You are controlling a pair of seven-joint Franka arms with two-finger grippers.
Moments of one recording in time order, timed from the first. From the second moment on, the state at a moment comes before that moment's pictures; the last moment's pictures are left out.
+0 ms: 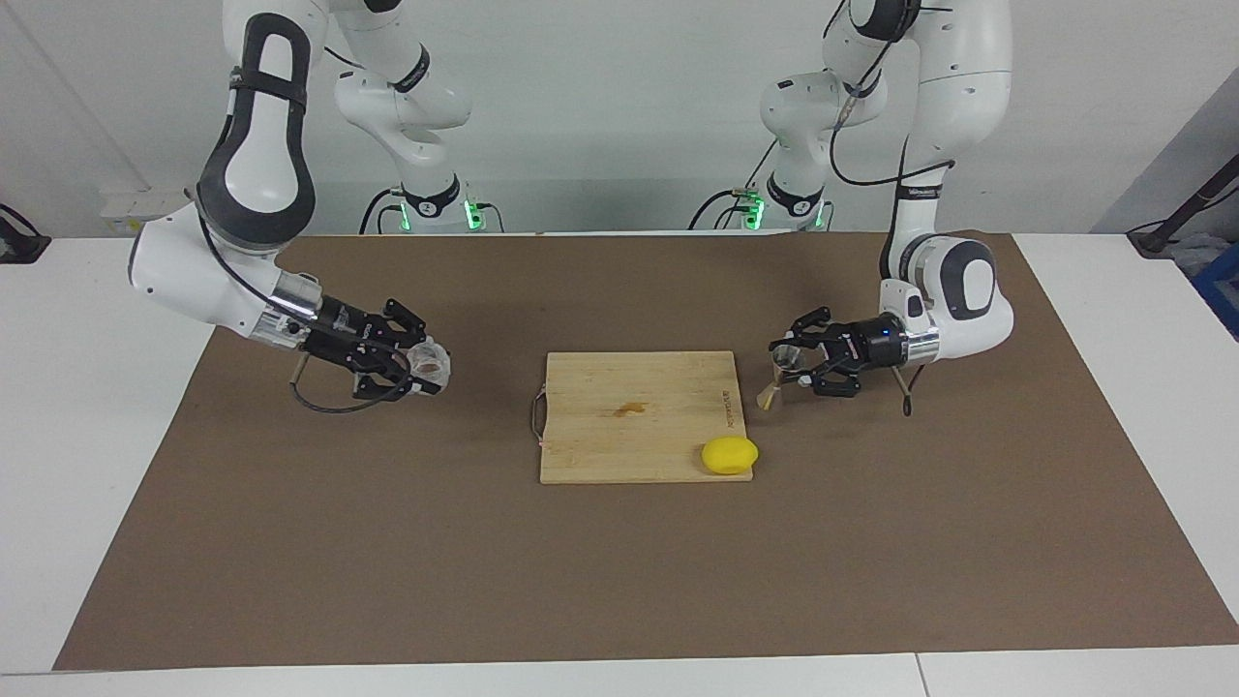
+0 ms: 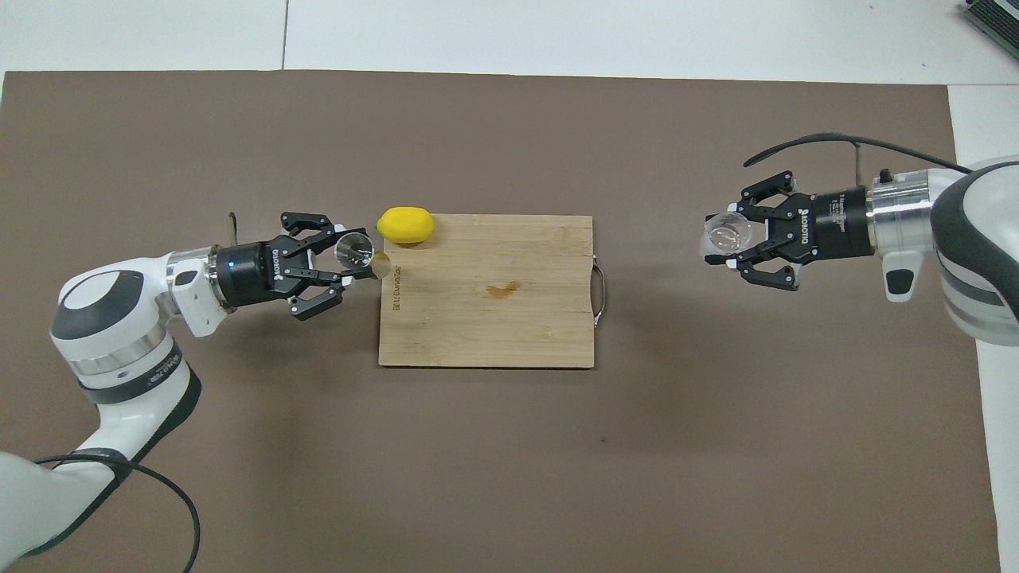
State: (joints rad) left arm 0.04 0.28 -0.09 -2.14 -1.68 1.73 2.28; right arm -0.03 0.20 -0.05 -1.87 0.92 1.86 1.27
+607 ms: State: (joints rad) left arm -0.23 0.27 -0.09 -2.16 -1.96 1.96 2.33; right arm -0.03 0.20 -0.05 -1.87 0.87 1.86 1.30
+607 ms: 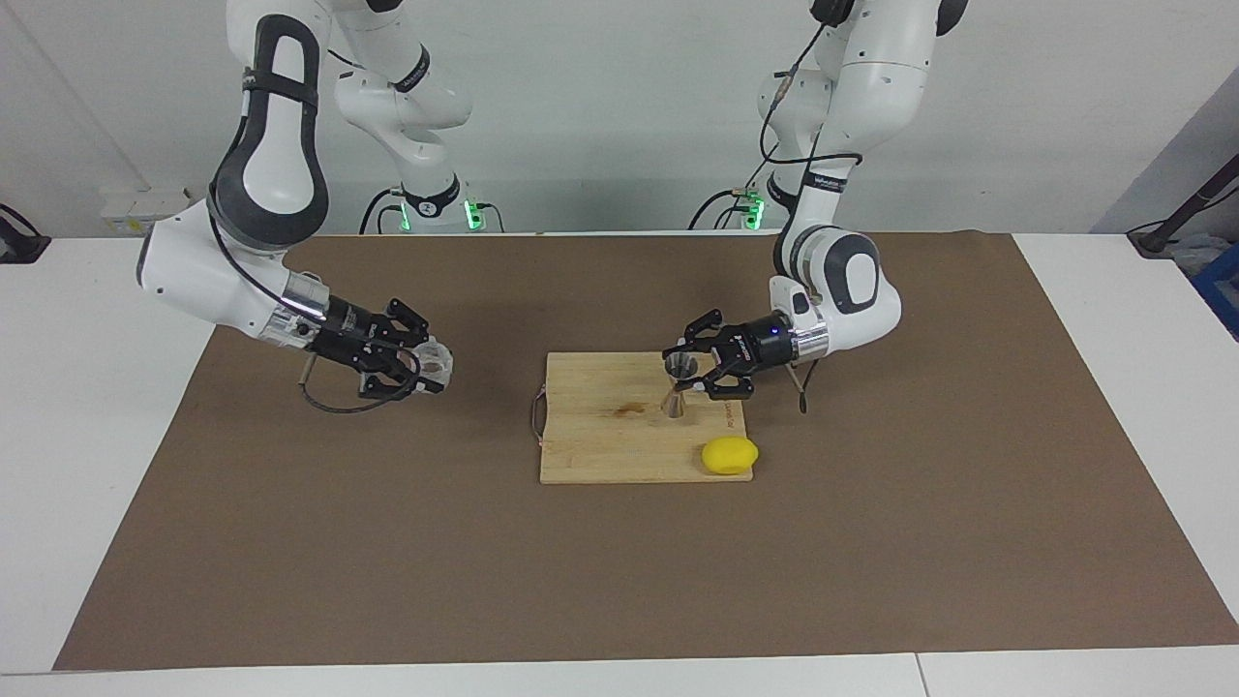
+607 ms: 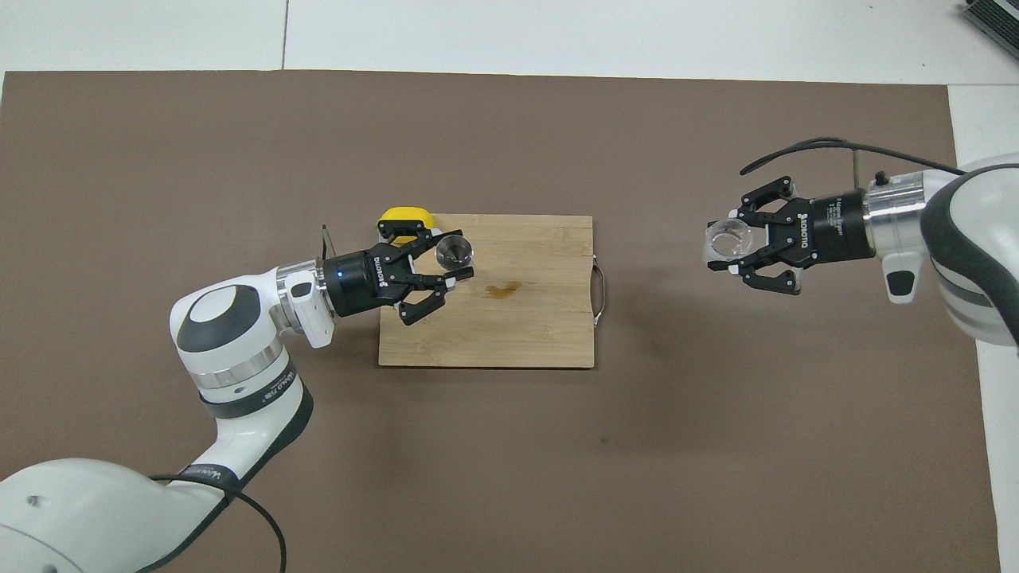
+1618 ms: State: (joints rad) left arm -0.42 0.33 -0.09 -2.17 -2.23 2.13 2.54; right arm 0.03 0.20 -0.05 -1.87 0.87 1.92 1.36
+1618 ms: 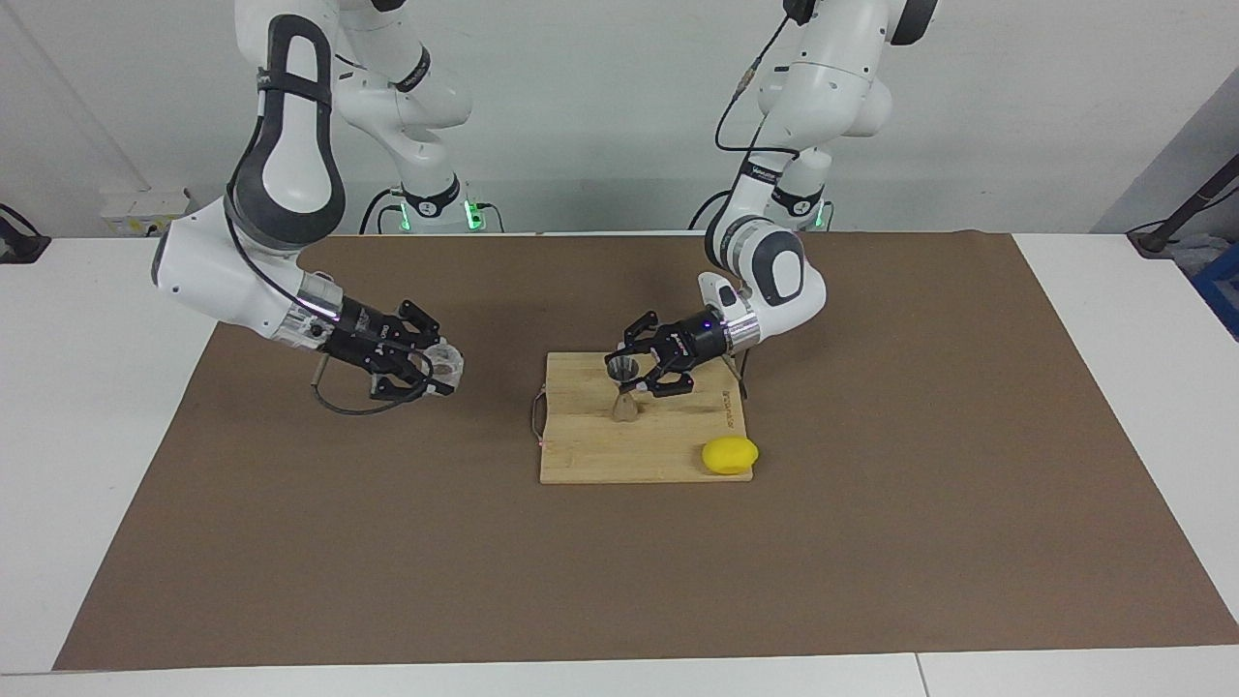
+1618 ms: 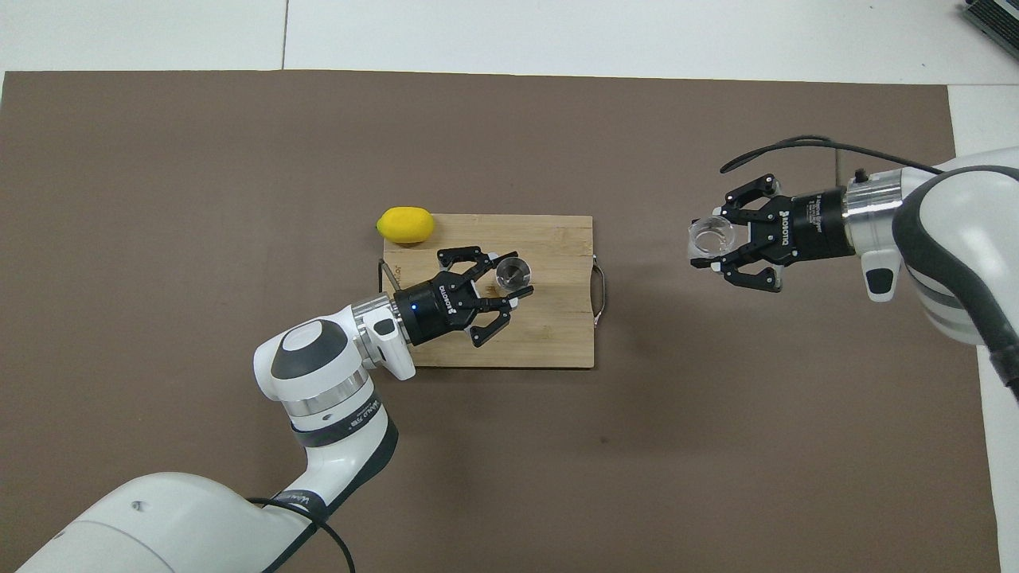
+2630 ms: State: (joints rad) left arm -0.41 0.33 -0.08 -2.17 -2.24 2.12 2.55; right arm 0.20 0.20 -0.04 -1.84 0.74 1.94 1.52
